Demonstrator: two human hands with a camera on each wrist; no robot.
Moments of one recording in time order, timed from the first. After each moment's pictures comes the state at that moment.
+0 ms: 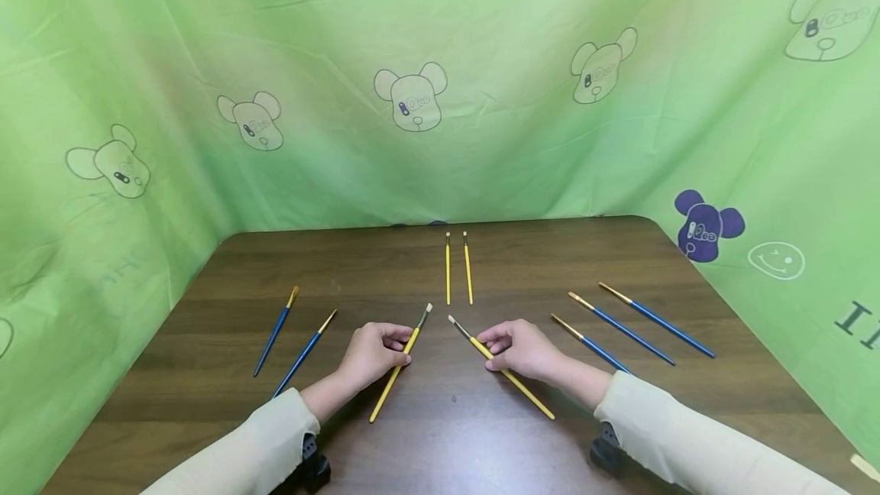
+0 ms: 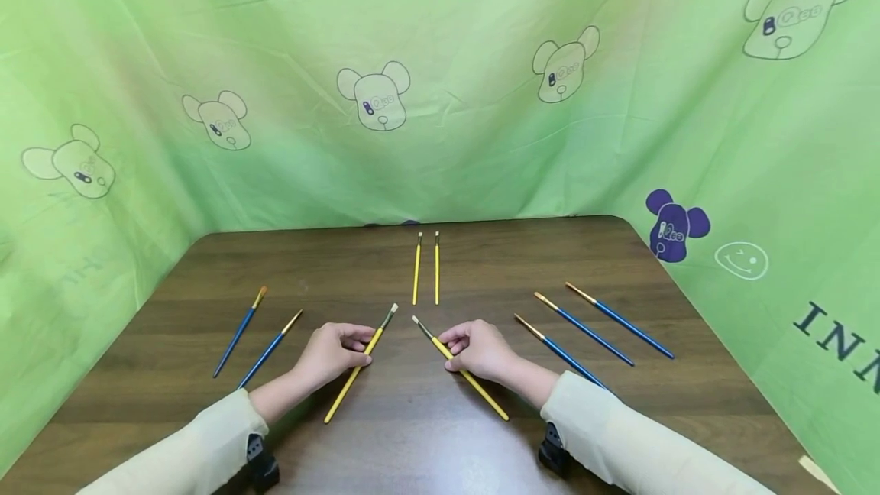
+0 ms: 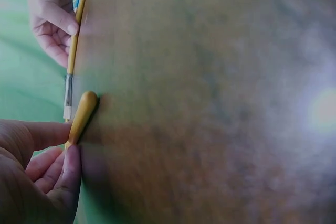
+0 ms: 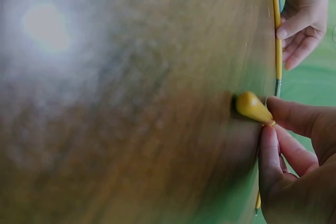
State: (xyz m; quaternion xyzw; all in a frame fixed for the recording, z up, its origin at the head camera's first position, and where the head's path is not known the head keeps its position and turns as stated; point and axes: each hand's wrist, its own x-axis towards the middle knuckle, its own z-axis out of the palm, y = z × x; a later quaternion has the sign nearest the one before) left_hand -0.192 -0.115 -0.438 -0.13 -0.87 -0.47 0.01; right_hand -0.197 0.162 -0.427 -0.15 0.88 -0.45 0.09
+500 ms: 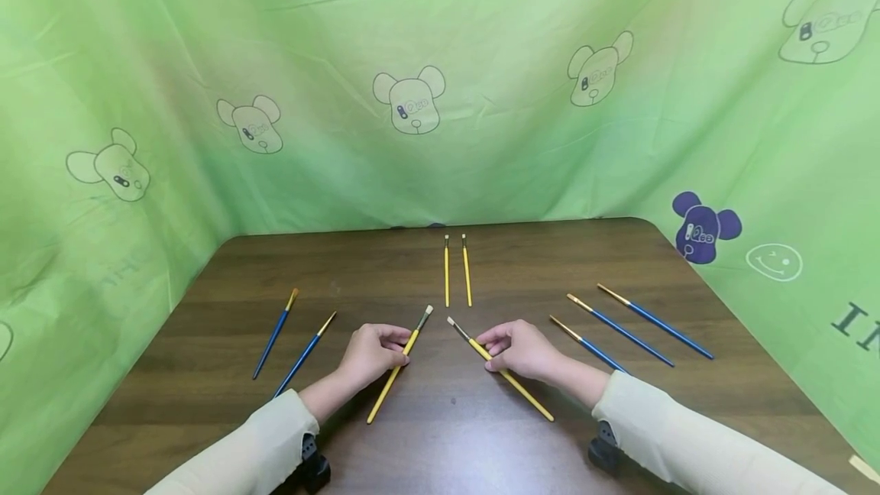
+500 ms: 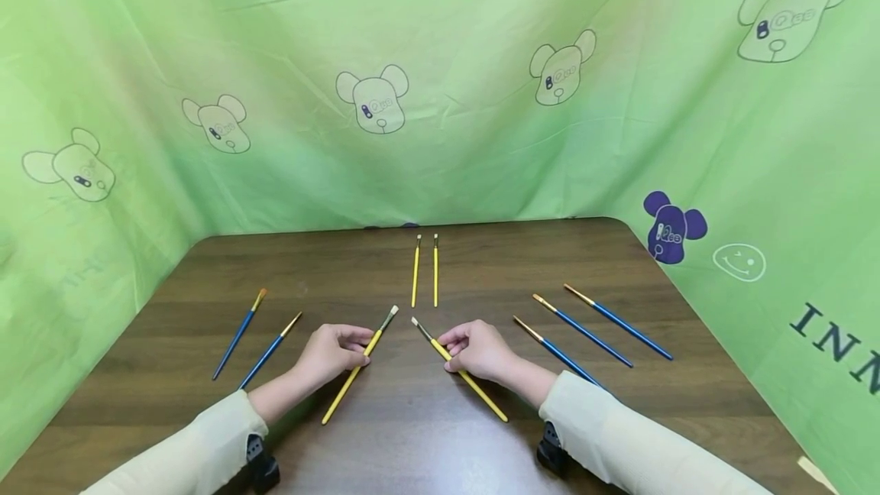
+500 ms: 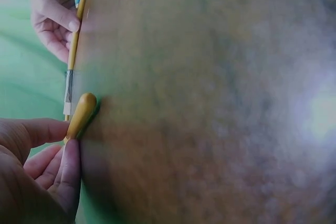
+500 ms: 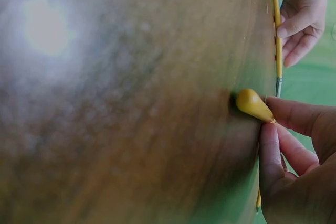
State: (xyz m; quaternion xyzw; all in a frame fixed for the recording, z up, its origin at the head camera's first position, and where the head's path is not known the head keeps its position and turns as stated) left_hand -0.194 -0.113 -0.435 -0.10 -0.85 -0.52 -0.03; right_hand -0.198 0.163 -0.425 -0.14 0.88 -0.45 0.10
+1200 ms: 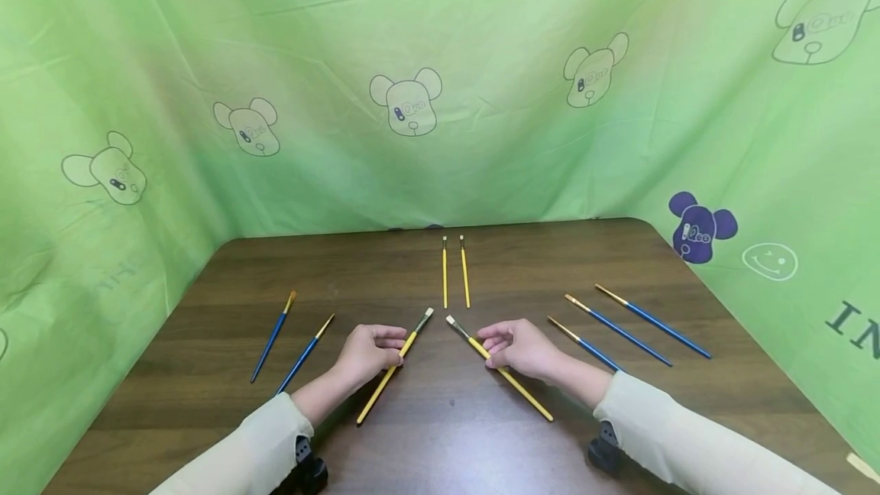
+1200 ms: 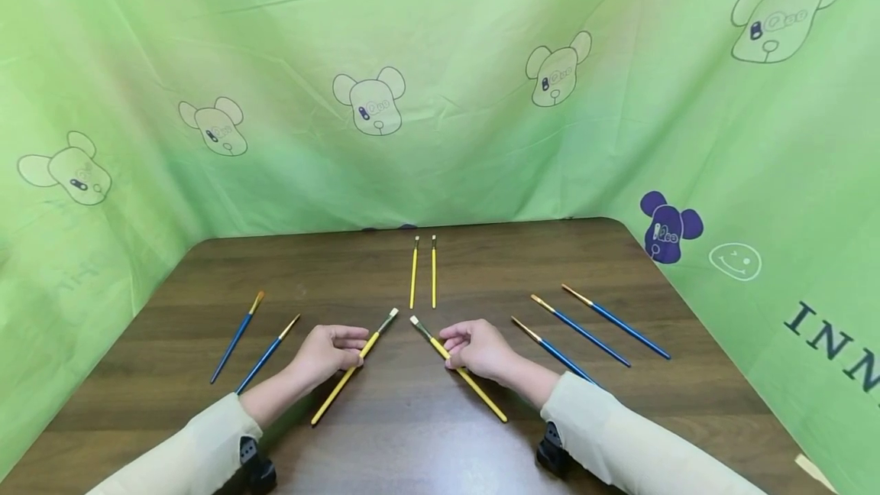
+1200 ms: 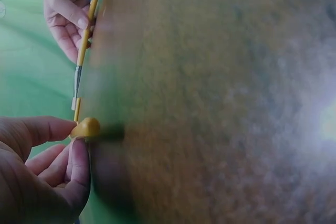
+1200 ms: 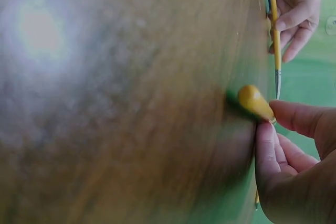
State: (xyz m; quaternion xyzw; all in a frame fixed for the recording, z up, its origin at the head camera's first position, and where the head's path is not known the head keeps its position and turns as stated) left_hand -0.193 -0.115 -0.433 -0.06 -0.82 -0.57 -0.07; right_hand -0.193 0.164 -0.419 -0.12 0.83 -0.53 0.13
